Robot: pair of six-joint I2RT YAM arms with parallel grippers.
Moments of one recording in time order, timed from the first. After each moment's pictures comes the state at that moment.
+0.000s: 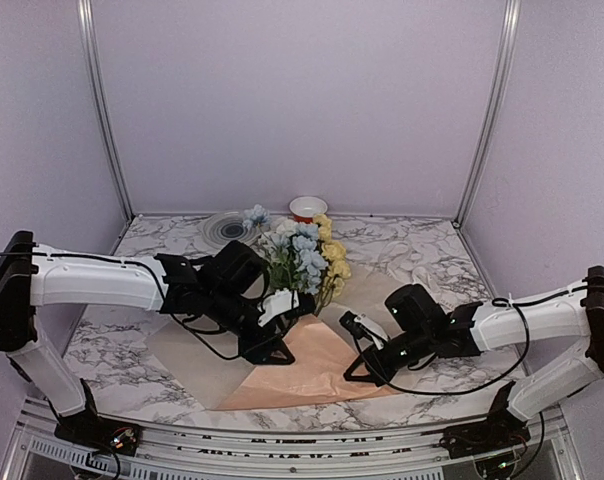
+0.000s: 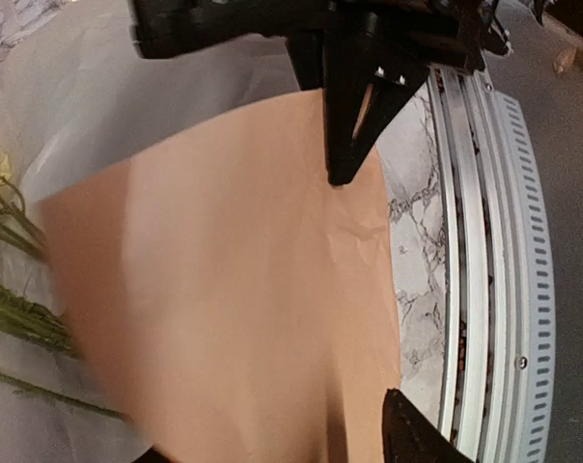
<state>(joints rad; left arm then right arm) -1.01 1.66 1.11 -0.40 0.40 0.29 0.87 1.36 0.56 -0.08 -0.50 0.28</state>
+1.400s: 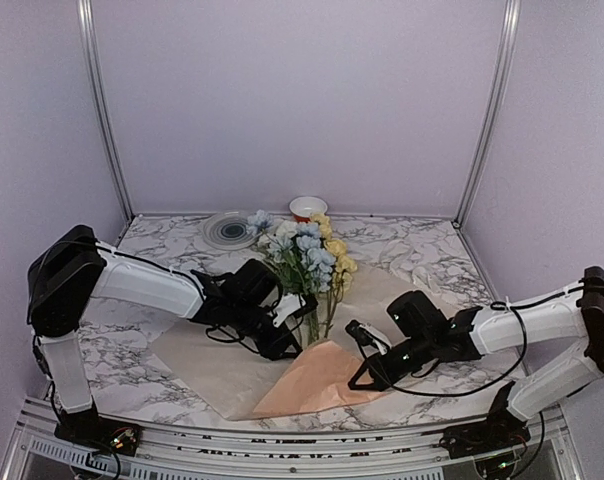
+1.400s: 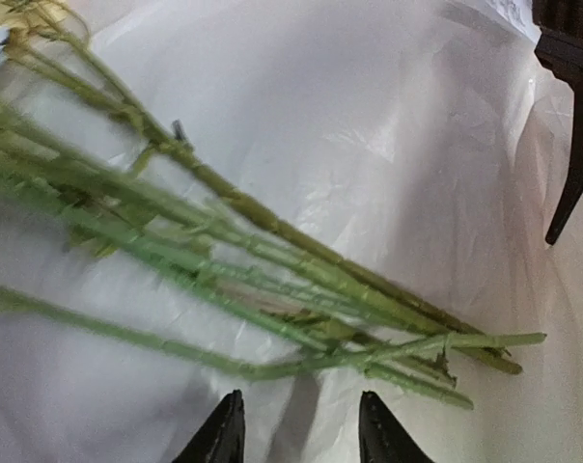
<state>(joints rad) -0.94 1.93 1.13 -0.14 0.34 0.06 0.85 1.37 0.51 -0.09 -0.54 0.42</state>
